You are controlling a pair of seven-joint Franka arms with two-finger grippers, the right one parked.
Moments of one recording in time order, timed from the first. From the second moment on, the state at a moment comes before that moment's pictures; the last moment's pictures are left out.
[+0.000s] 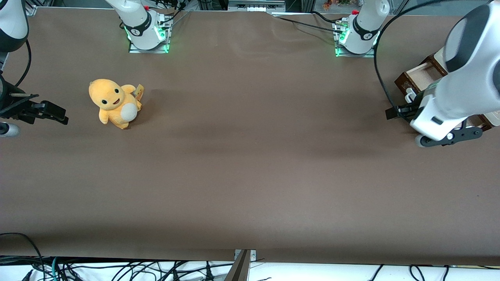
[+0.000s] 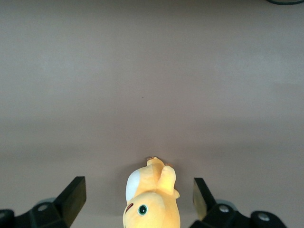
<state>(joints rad) 0.00 0.36 -0.21 -1.18 0.08 1.26 -0.31</state>
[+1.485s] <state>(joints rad) 0.02 0.04 -0.06 -1.66 -0.01 1.68 -0.01</state>
